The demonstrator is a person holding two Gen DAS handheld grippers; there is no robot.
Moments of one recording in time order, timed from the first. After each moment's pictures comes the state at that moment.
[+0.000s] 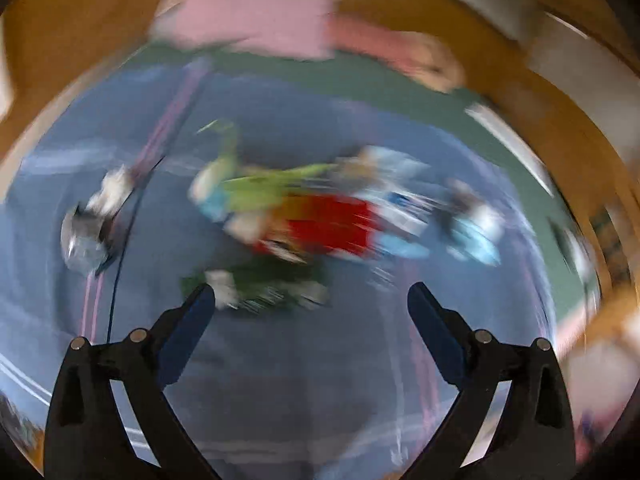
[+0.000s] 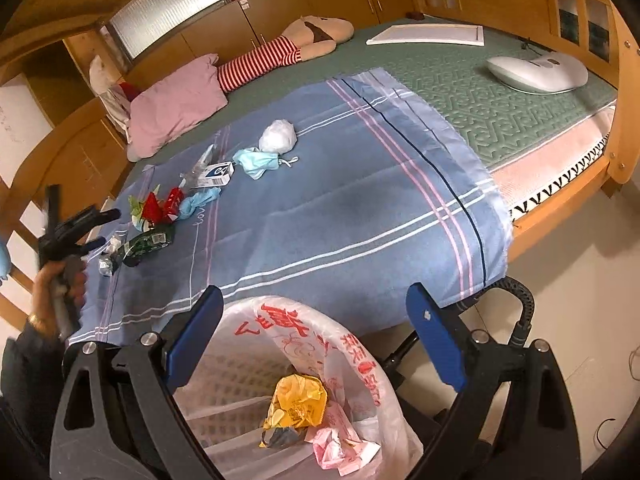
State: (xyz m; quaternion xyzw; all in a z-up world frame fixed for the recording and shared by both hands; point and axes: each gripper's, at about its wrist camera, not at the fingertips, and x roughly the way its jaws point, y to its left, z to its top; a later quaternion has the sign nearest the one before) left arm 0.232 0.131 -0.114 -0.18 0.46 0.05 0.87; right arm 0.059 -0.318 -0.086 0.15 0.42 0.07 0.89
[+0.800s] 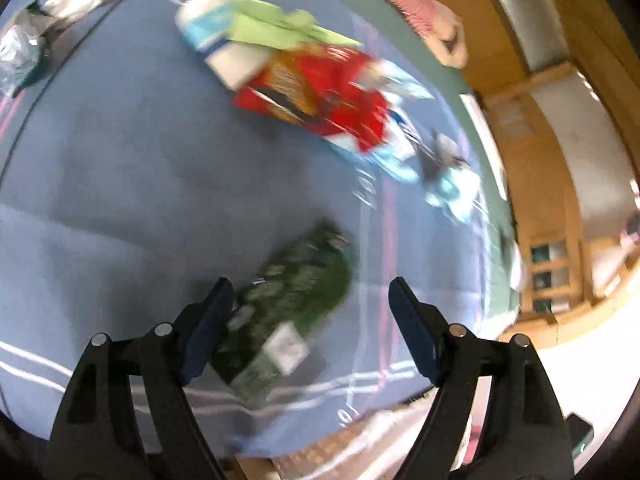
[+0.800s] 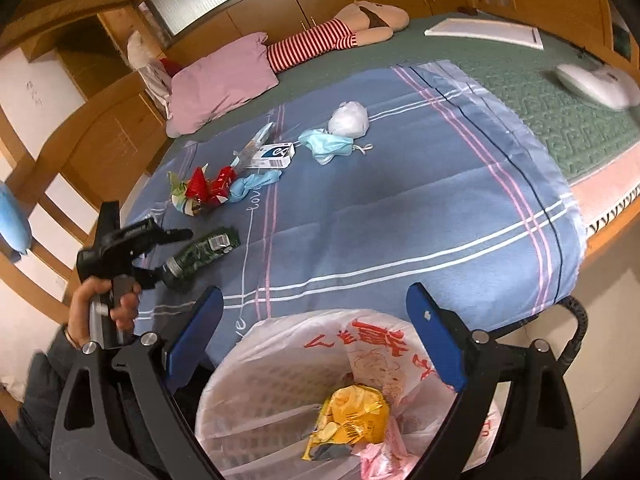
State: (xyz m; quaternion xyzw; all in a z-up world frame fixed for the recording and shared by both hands) left arm 0.197 0.140 -0.183 -0.33 0.52 -0.07 0.79; right arm 0.088 -0.253 -0.090 0.15 0.43 0.15 0.88
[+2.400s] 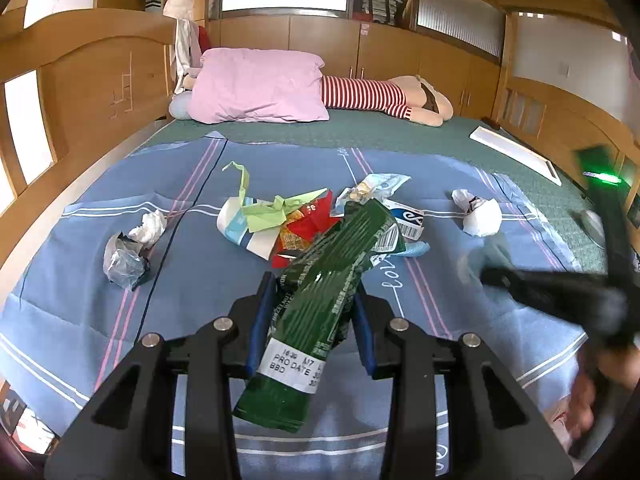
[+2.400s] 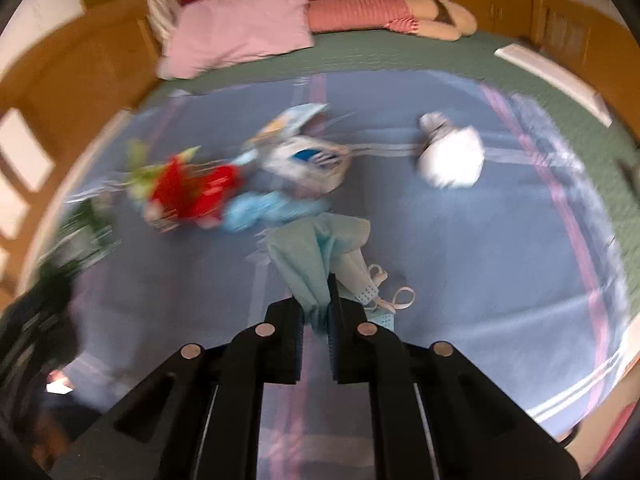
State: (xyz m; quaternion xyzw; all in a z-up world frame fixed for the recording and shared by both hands) left arm 0.142 0.066 -0.099 -0.05 0.32 0.08 0.94; right arm 0.242 -0.114 -0.127 0.02 0.47 0.17 0.87
